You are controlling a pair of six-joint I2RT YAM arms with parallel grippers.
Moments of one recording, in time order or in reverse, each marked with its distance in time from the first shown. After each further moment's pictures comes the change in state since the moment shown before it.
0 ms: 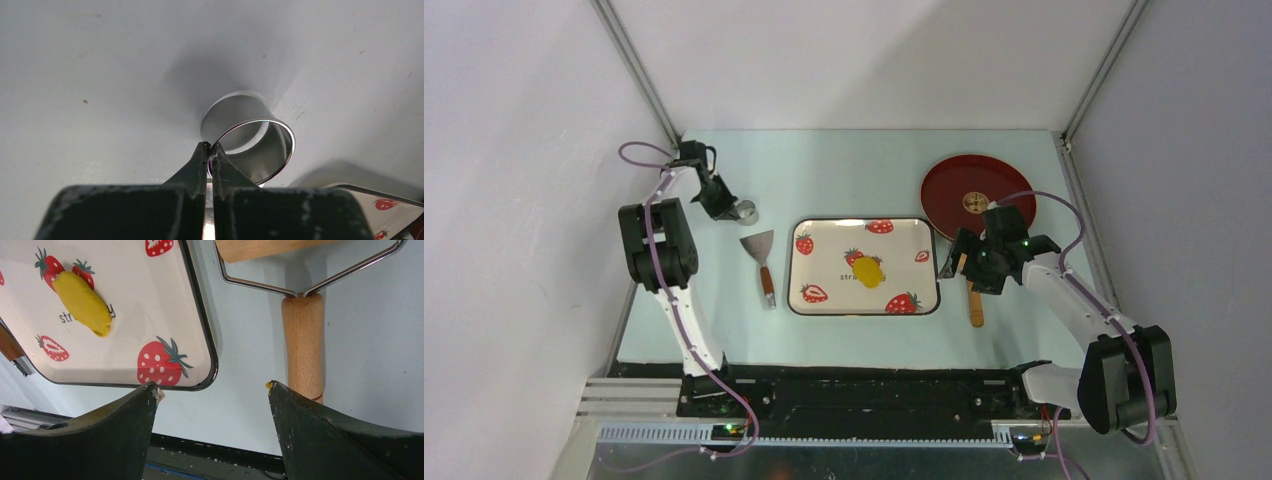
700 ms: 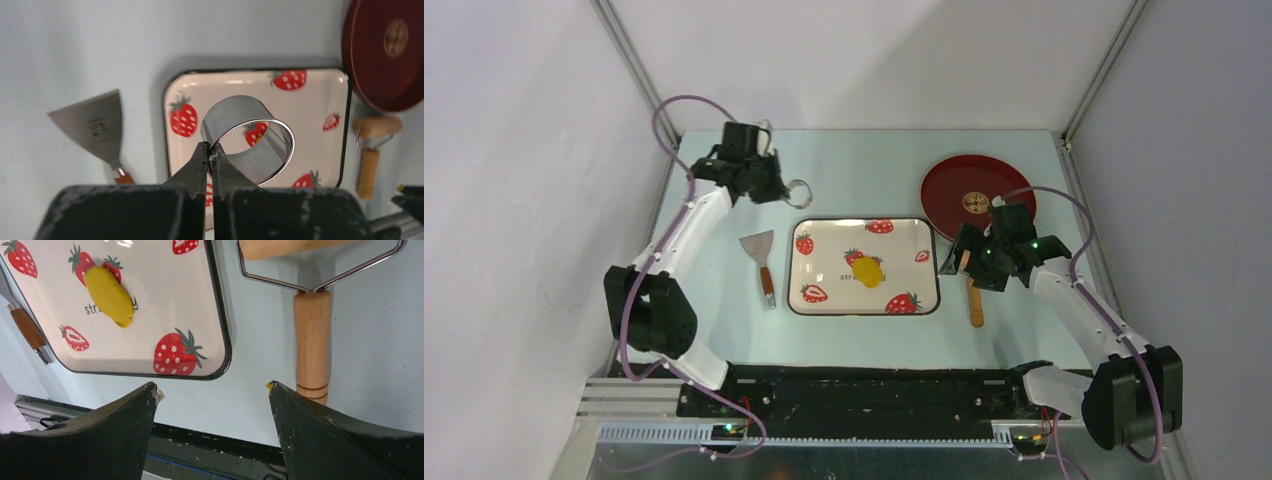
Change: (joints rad) left arm -0.334 -0.514 -0.132 -0.024 -0.023 0.071; right arm -0.002 -0.061 0.034 -0.042 -0.023 -0.010
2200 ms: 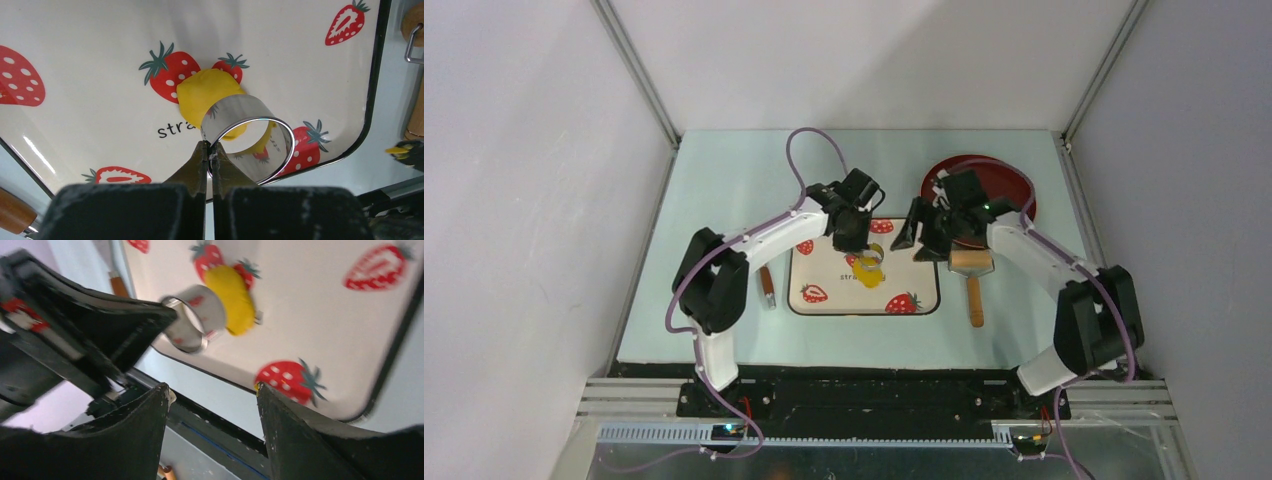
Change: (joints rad) left arm -0.544 0.288 0.037 -0.069 -0.161 -0.150; right arm 0.148 0.325 0.245 0.132 -0.232 0.107
